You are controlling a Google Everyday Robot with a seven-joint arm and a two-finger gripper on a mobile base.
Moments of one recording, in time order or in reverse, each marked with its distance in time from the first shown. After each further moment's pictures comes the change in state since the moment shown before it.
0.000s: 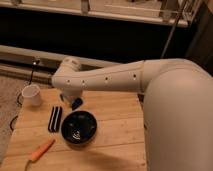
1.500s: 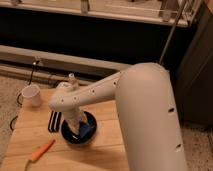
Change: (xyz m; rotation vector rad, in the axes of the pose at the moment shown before) arm 0.082 0.077 0.080 -0.076 0.338 -0.174
